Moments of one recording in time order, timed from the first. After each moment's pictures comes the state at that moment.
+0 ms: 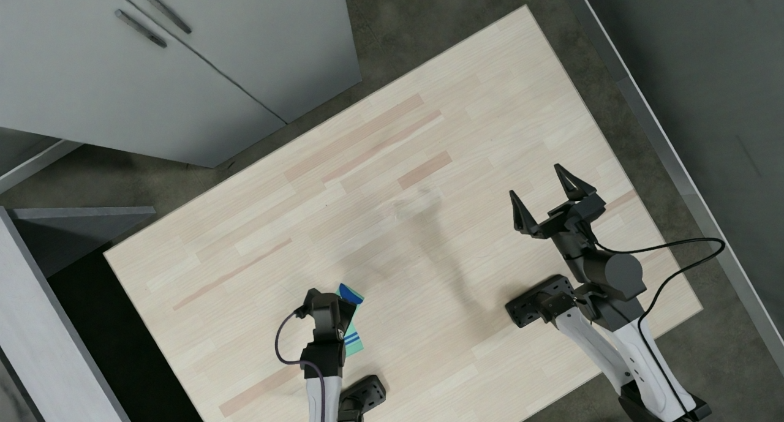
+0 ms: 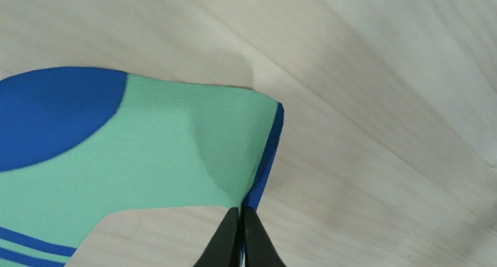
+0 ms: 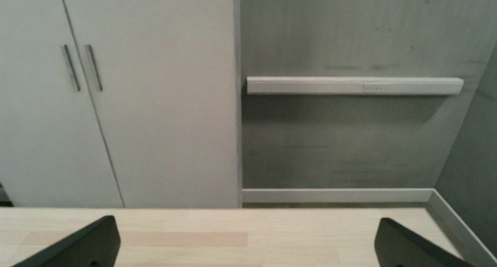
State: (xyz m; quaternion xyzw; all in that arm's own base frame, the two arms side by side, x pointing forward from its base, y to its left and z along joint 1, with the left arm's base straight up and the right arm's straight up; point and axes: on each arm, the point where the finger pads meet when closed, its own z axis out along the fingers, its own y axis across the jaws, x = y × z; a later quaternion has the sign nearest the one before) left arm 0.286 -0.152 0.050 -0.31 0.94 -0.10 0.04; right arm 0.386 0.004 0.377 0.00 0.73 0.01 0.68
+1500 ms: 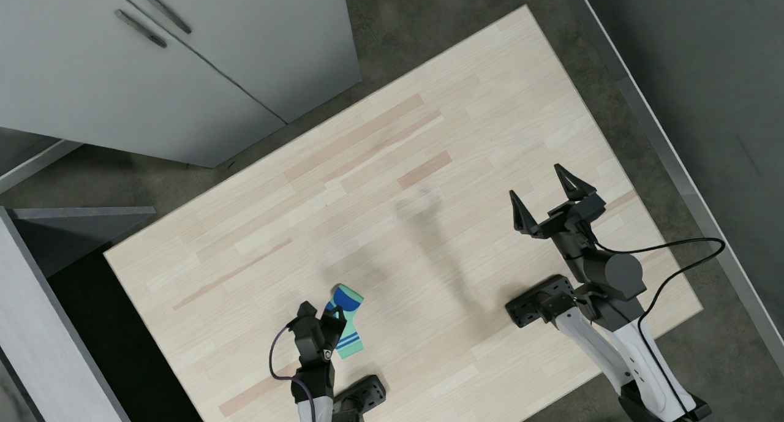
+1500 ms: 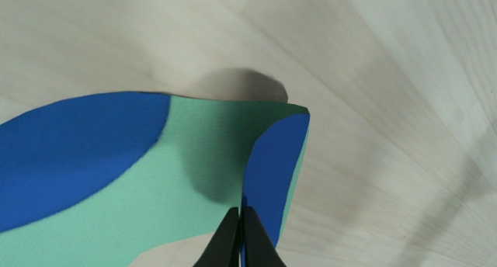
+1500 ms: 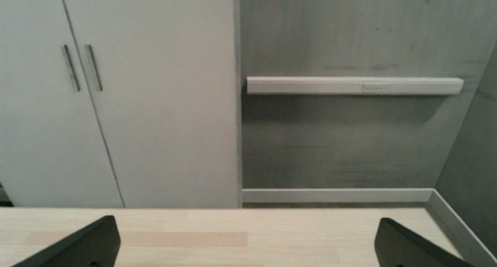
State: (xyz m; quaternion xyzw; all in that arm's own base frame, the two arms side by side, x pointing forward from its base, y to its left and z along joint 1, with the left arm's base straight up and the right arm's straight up) left arm 0.272 -0.122 0.029 -0.30 0.93 -0.19 0.07; right arm 0.386 0.004 0.377 0.00 0.73 0.01 0.68
